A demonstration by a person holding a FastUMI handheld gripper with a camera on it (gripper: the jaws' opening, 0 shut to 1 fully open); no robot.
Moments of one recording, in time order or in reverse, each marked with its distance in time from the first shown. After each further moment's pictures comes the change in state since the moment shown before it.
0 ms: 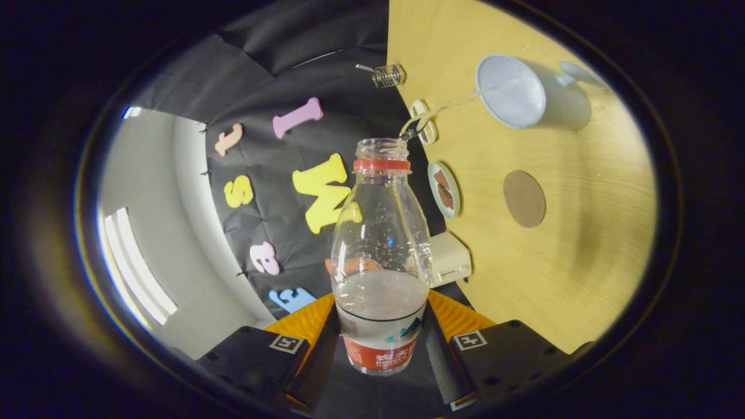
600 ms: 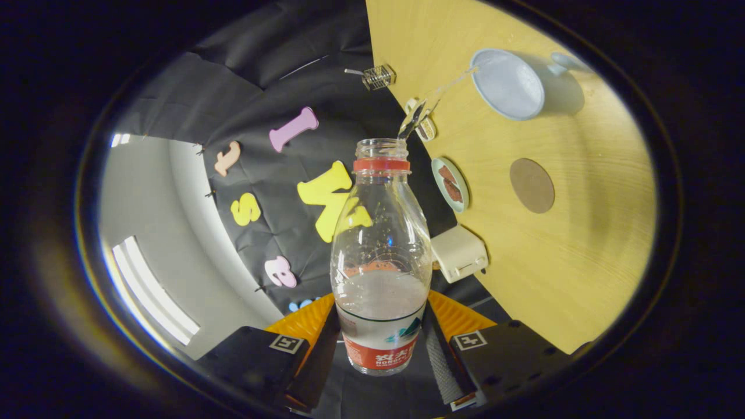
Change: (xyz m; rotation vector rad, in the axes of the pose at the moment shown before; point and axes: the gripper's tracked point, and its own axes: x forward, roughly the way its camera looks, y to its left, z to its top) arm 0.000 0.018 0.010 0.126 -0.001 0.038
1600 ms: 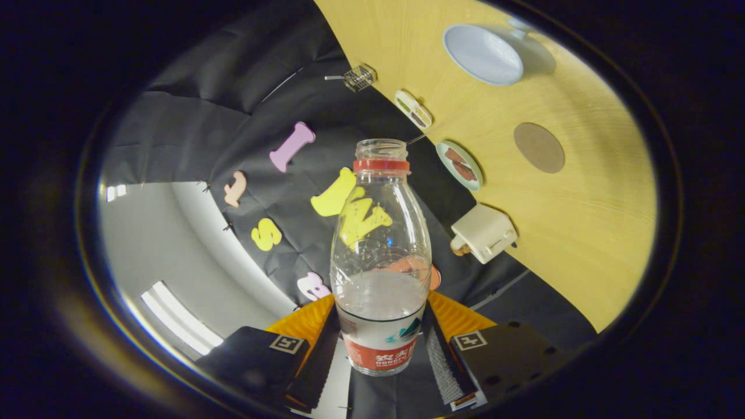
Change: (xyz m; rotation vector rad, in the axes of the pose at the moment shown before) arm 0.002 0.035 0.002 0.206 -0.012 0.104
